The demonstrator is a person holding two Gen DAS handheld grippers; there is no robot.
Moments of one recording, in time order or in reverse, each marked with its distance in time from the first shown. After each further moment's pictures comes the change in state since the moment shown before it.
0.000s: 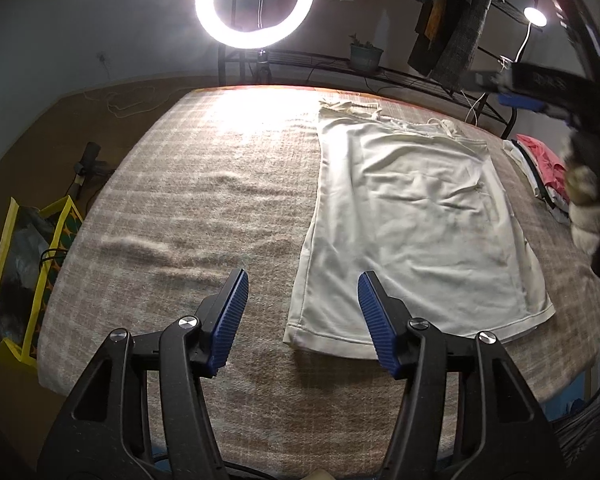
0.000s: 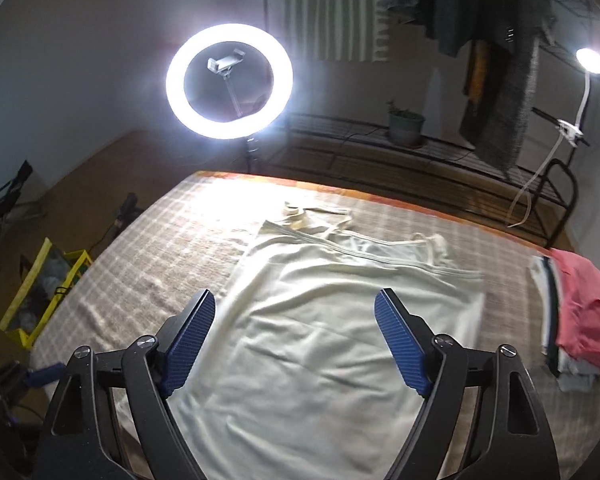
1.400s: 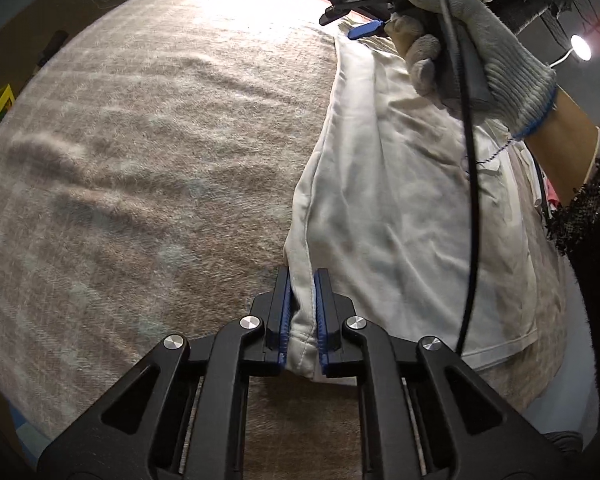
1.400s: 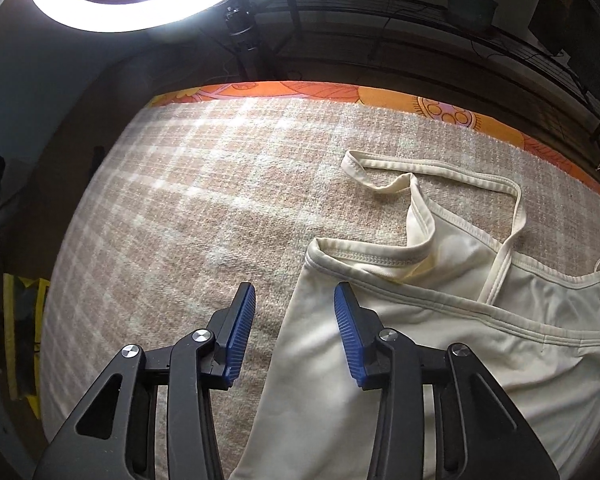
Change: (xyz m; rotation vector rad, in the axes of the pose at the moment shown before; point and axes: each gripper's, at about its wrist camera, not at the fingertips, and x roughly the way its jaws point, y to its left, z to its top) left arm 0.092 0.026 -0.012 -0.232 0.266 -0.183; right arm 0.281 0.035 0.070 0.109 0.424 0.049
